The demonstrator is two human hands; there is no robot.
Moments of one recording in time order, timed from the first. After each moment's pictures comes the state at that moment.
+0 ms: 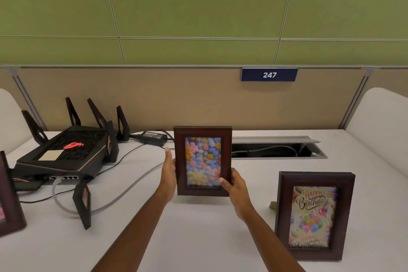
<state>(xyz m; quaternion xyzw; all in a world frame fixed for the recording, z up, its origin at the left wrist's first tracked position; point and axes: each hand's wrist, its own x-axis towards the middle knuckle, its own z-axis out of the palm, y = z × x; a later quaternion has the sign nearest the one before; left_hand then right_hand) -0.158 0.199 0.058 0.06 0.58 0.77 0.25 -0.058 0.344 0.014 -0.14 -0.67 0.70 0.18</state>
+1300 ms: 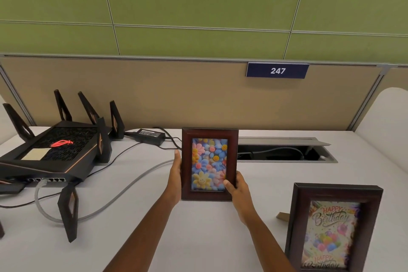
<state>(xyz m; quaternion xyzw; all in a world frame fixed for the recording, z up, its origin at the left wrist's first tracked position) -0.189 0.229 0.017 0.07 0.63 0.73 0.25 -0.087 0.361 -0.012 -0.20 -0.70 0.67 0.15</state>
